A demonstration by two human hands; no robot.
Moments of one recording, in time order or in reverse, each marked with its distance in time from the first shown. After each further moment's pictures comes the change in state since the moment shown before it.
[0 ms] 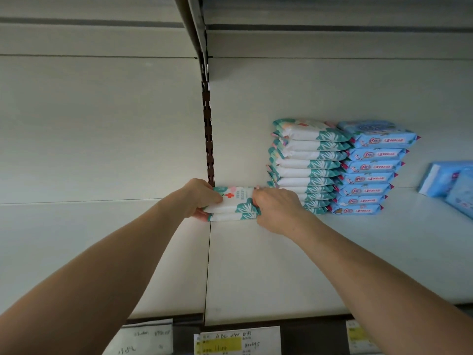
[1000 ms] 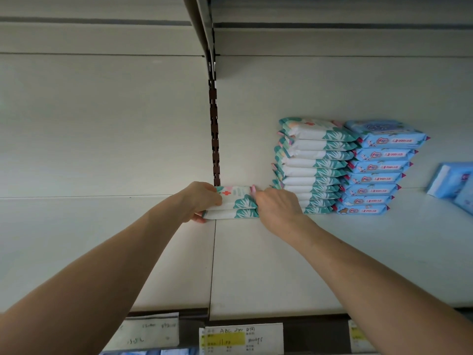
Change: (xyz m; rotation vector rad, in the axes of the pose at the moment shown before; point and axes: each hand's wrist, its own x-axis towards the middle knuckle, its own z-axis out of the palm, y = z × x) left_hand -0.008 -0.014 -0.009 -0.003 -0.048 0.023; right_hand 0.002 -0.010 0.006 -0.099 0.084 -0.012
